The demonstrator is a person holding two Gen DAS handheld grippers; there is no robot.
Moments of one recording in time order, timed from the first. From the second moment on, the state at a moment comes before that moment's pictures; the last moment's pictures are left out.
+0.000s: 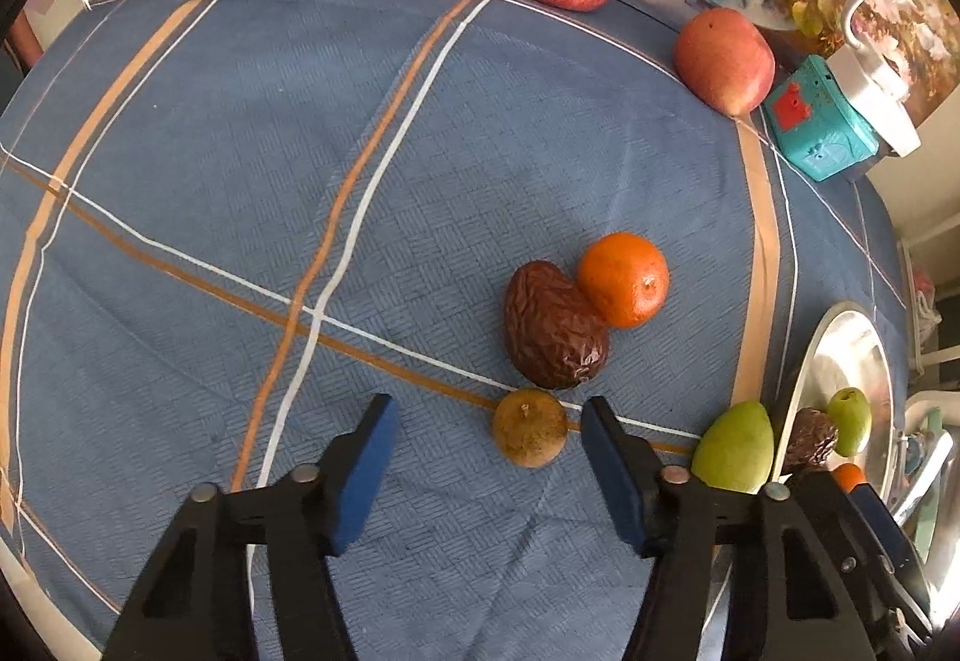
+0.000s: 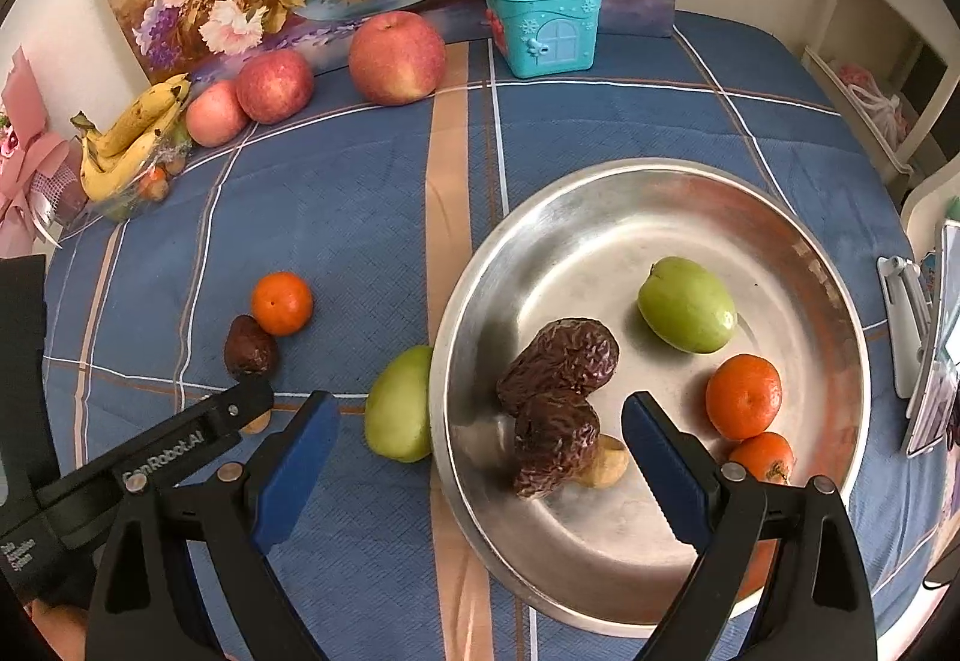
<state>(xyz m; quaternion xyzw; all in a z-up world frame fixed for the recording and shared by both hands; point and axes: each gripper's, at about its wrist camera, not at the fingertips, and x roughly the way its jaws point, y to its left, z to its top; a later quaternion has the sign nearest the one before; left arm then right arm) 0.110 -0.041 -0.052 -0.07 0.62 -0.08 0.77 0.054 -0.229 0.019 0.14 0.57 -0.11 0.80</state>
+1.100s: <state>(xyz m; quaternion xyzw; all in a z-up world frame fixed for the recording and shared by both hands) 0.110 0.009 -0.021 -0.16 0.58 -0.07 0.80 0.064 -0.200 0.018 0.18 0.57 0.00 0.81</state>
